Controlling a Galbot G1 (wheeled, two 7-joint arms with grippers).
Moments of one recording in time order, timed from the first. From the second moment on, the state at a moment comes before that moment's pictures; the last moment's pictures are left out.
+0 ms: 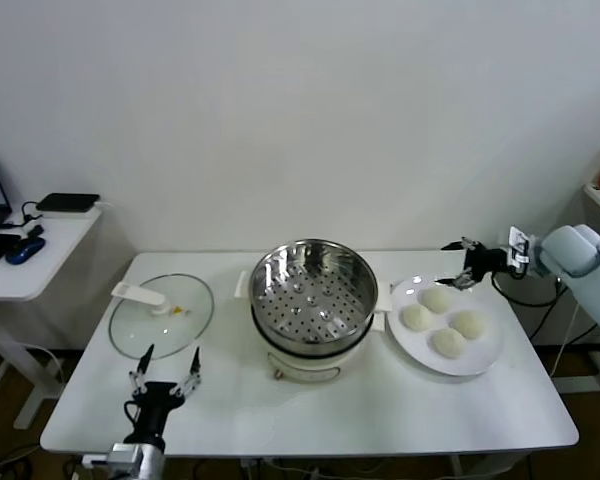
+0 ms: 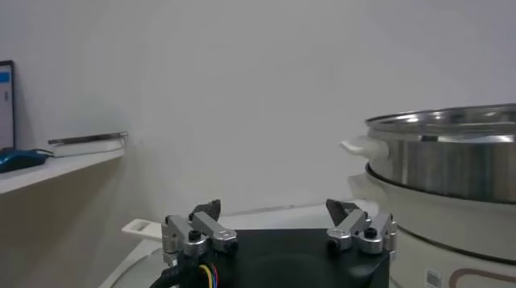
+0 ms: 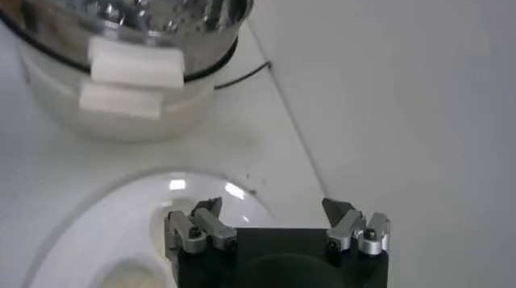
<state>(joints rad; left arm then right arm) 1.59 -1.51 -0.67 -1.91 -0.01 -0.14 0.09 0.06 0.67 -0.62 0.94 0.20 0.02 -1.04</state>
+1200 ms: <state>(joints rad) 1.57 -1.49 -0.69 -1.90 -0.02 -0.12 0.08 0.16 1.08 -0.70 0.33 -0.17 0.21 -1.16</state>
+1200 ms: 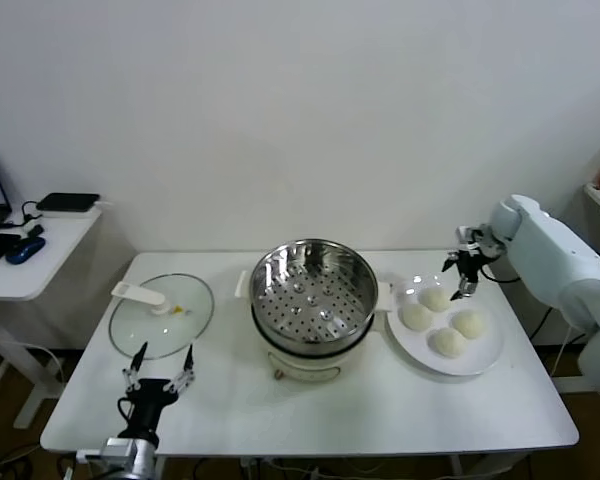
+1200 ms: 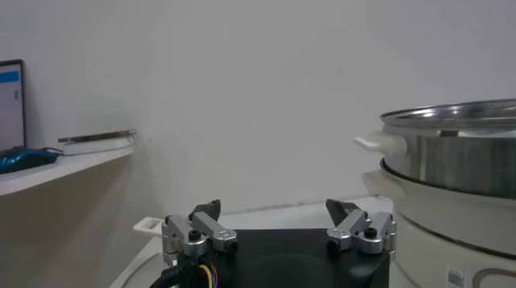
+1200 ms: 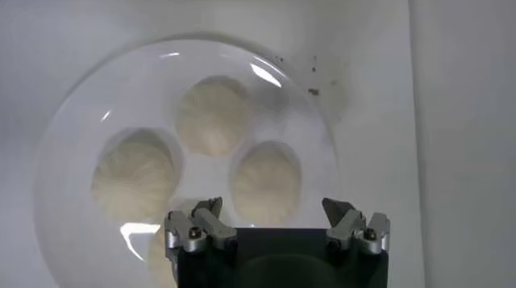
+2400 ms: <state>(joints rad) 1.58 -1.49 -0.68 -1.90 -0.02 -0.13 0.08 0.10 1.21 -0.40 0.15 -0.52 0.29 -1.06</state>
